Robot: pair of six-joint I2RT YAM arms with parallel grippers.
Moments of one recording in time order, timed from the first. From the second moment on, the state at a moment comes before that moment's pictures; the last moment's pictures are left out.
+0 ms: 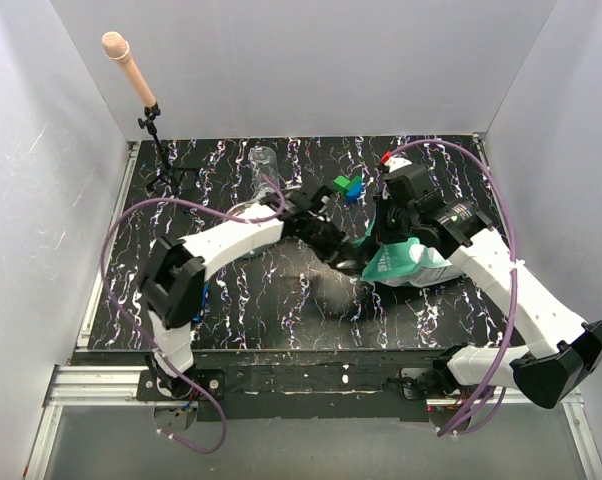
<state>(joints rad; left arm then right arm) -0.76 1.82 1.52 -0.74 0.68 -1.46 0.65 1.23 1.36 -0.94 0.12 0.39</state>
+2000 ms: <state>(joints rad) -0.66 1.75 1.01 0.49 0.94 -1.61 0.33 1.11 1.29 -0.91 0.05 0.30</state>
